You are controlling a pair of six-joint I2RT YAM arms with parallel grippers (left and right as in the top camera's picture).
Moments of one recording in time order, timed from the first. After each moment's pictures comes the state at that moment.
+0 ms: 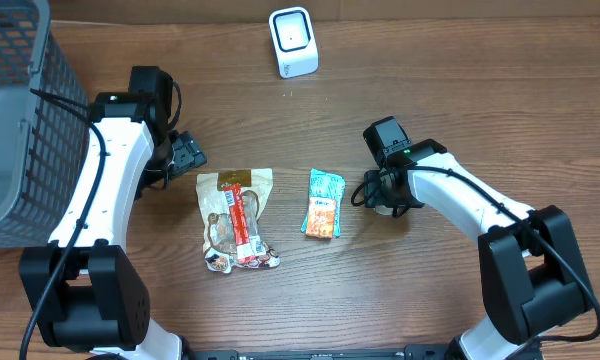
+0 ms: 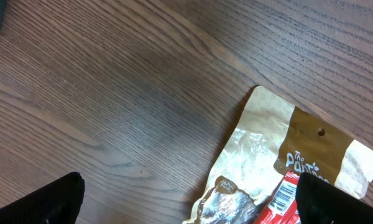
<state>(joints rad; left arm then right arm) -0.01 1.75 1.45 -1.20 -0.15 -0.60 0.39 1.79 1.10 -0.76 0.12 0.41</state>
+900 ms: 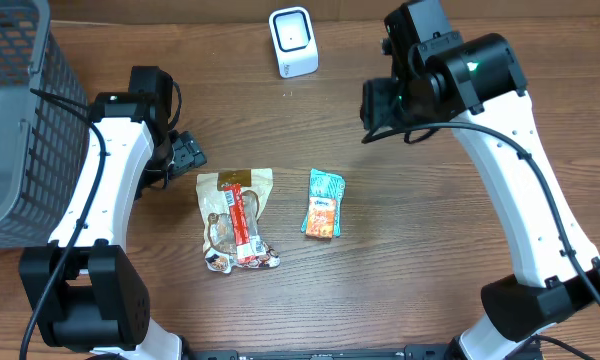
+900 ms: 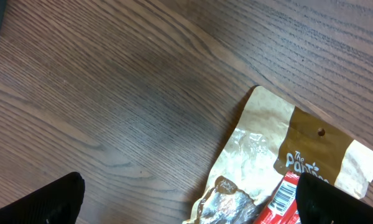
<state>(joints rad) -0.01 1.75 1.45 -1.20 -0.15 -0.60 0.39 1.81 2.08 -1.42 0.00 0.33</state>
